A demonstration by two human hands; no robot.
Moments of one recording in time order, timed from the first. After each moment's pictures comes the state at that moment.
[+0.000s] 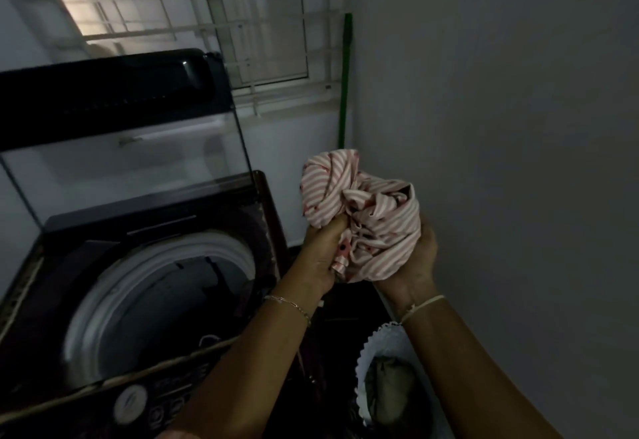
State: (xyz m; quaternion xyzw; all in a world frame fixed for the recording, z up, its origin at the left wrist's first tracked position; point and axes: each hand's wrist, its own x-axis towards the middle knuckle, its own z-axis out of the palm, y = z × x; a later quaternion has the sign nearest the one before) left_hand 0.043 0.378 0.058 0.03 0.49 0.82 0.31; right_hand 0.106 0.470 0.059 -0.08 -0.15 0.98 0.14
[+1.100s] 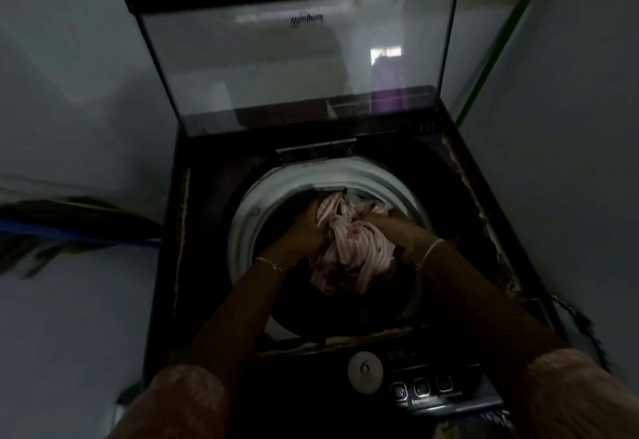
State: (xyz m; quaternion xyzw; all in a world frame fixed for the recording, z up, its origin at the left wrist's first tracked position) left_hand -0.162 0.042 -0.139 0.08 0.80 0.52 0.29; right_hand -0.099 0.204 -0.069 -0.28 -0.61 0.71 -0.22
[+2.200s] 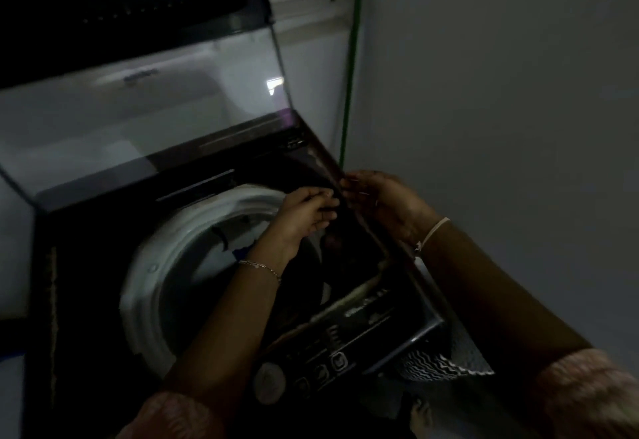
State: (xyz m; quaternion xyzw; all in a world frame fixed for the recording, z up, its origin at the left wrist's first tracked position) left_hand -0.088 0.202 -0.013 0.09 0.67 0.63 0.39; right_hand -0.005 0.340 0.015 -0.30 -0.53 0.79 0.05
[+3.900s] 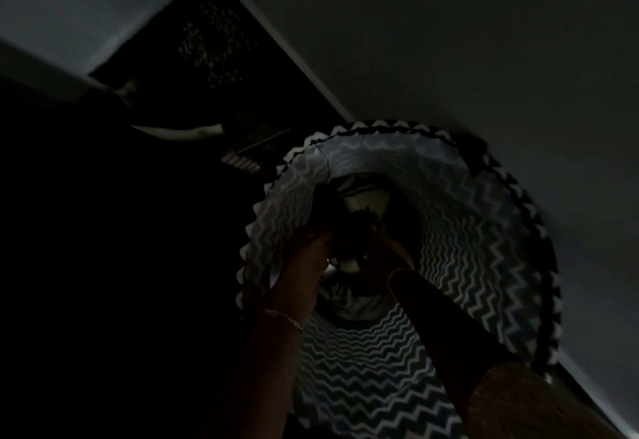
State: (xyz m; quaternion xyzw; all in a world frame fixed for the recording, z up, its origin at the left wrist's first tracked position) left_hand 0.094 0.496 -0.515 -0.14 0.73 0.39 0.54; right_hand 0.197 0.574 -0.648 -0.35 -0.80 0.34 -0.34
